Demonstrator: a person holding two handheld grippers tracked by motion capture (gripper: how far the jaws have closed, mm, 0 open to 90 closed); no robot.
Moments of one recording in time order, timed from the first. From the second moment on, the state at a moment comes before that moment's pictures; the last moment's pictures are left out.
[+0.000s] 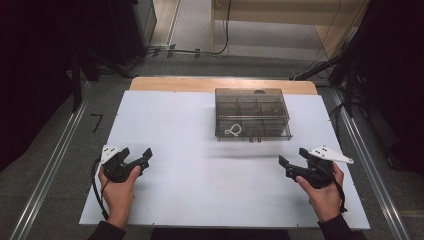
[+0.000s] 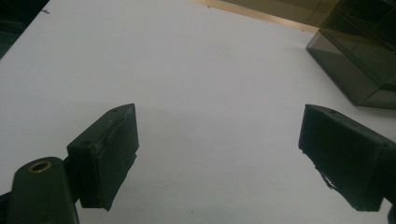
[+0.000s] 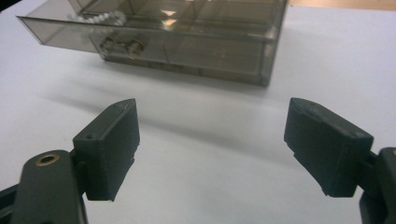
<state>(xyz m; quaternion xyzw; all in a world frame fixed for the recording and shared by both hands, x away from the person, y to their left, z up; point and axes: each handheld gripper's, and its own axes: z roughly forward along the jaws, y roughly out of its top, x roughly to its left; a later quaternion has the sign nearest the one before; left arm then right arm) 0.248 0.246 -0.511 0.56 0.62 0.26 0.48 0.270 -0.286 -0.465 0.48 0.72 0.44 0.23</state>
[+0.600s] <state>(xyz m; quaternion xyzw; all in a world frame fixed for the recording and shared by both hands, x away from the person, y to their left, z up) 0.242 0.232 -0.502 0.57 0.60 0.27 0.49 0.246 -0.333 -0.480 0.52 0.71 0.41 0.24</state>
